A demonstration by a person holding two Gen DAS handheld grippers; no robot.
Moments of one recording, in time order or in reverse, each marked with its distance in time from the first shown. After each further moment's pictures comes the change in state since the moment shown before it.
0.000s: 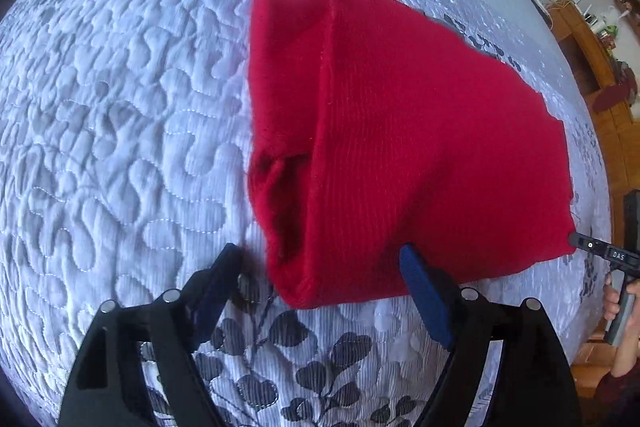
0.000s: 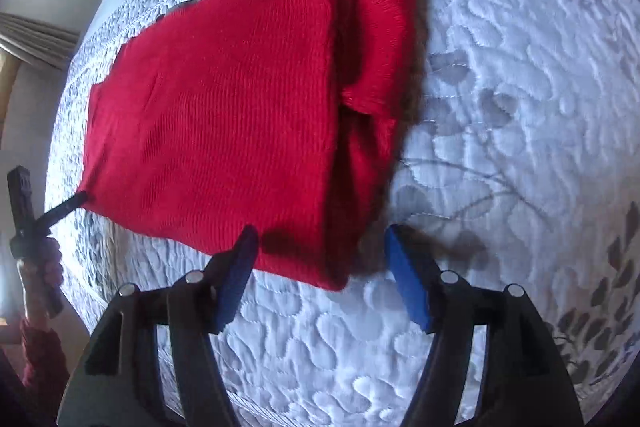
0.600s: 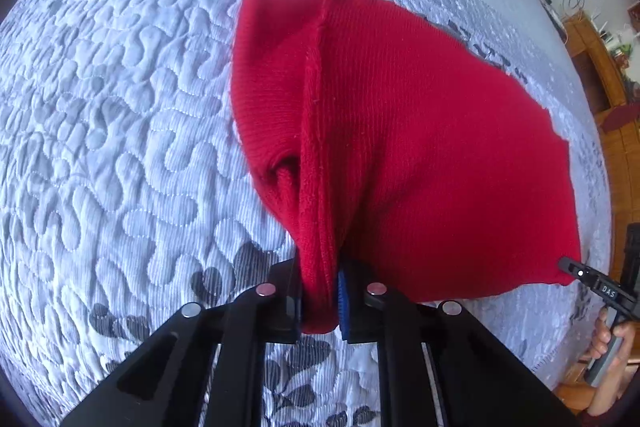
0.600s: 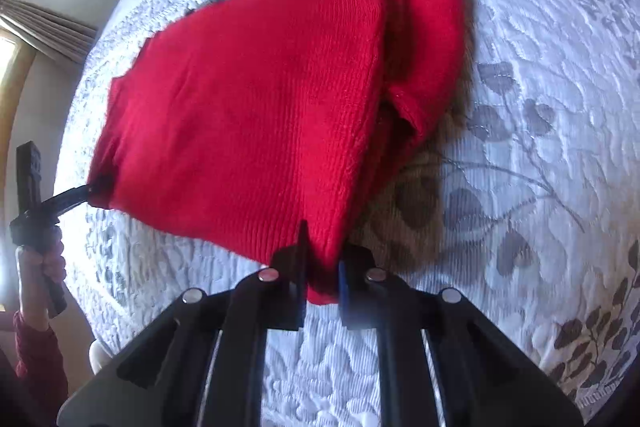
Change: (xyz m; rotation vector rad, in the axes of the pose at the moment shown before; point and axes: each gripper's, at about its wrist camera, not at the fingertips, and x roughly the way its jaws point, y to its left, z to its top) left arm -0.007 -0.019 0.007 -0.080 -0.003 0.010; right arm -0.006 0.022 -0.007 -0.053 -0.040 0.045
